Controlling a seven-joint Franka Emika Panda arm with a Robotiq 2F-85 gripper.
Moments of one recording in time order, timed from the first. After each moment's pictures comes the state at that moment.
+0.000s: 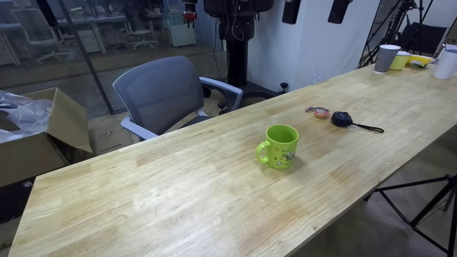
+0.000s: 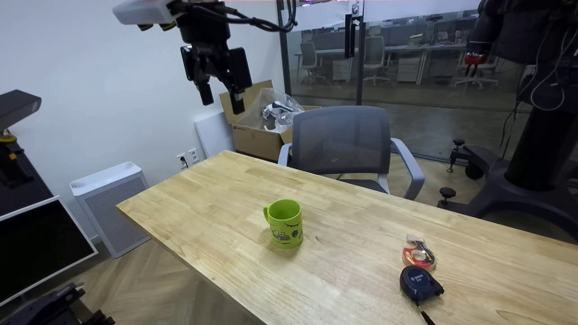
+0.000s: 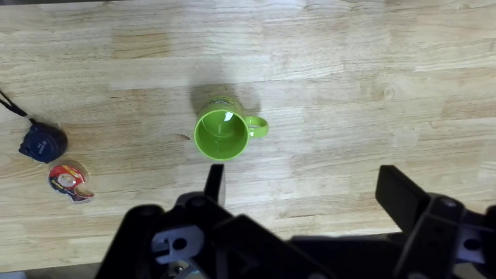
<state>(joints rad) 0.05 -0.17 0.10 -2.31 0.10 2.23 0.16</state>
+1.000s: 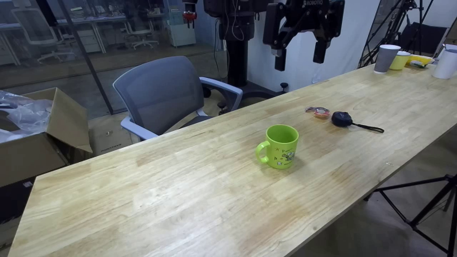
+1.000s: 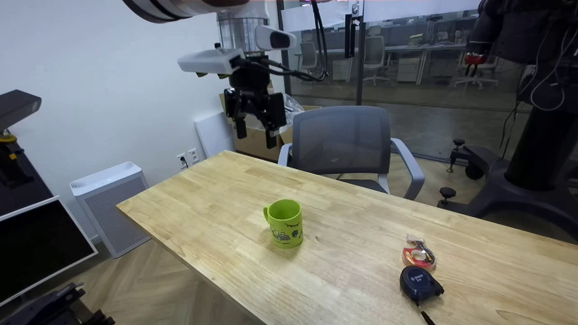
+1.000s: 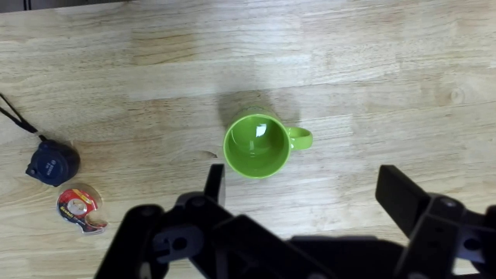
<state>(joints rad) 0.04 0.11 0.06 -2.16 0.02 2.23 0.19</state>
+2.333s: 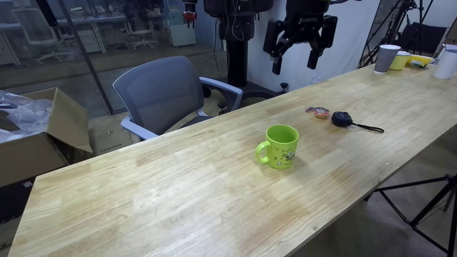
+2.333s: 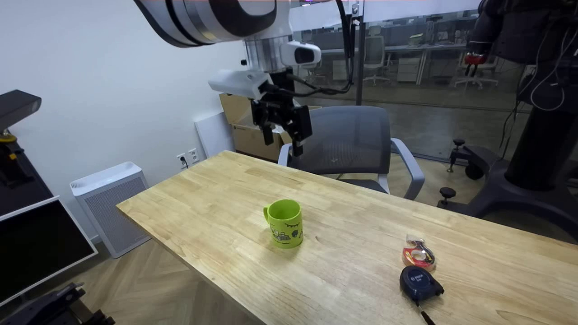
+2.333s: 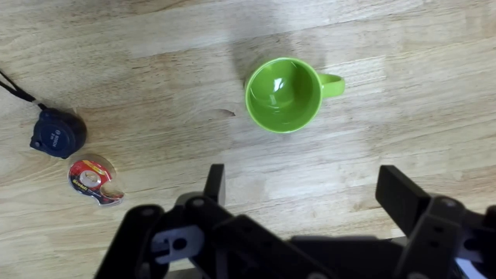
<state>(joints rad) 0.04 0.20 0.00 -2.15 0.01 2.42 0.21</state>
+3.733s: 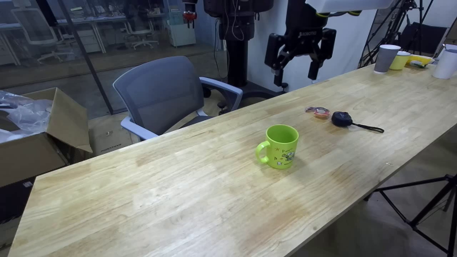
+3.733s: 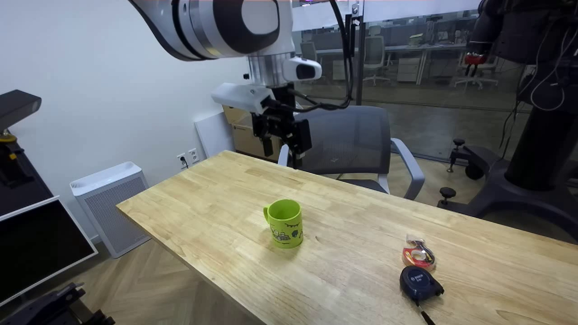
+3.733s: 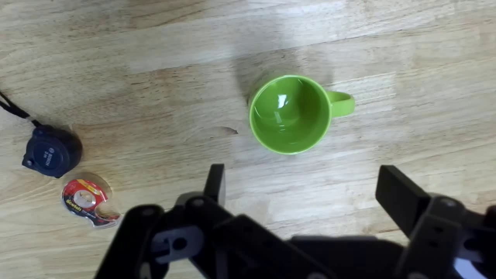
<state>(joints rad) 0.04 0.24 -0.01 -2.15 0.01 2.42 0.20</state>
